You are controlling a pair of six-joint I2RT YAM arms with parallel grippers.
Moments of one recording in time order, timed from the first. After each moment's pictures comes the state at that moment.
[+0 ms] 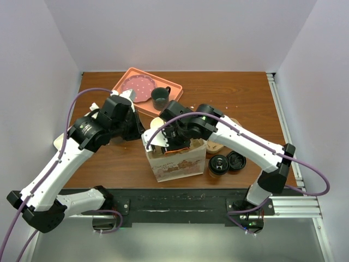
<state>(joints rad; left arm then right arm) -0.65 1.11 1.40 -1.06 -0.03 -0.76 1.07 1.65 1.85 -1.27 -0.08 -0.79</state>
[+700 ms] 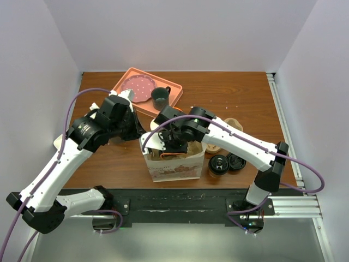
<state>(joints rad) -0.64 1.10 1.40 -1.06 -0.02 -0.74 1.09 1.70 1.83 -1.28 -0.07 -0.74</state>
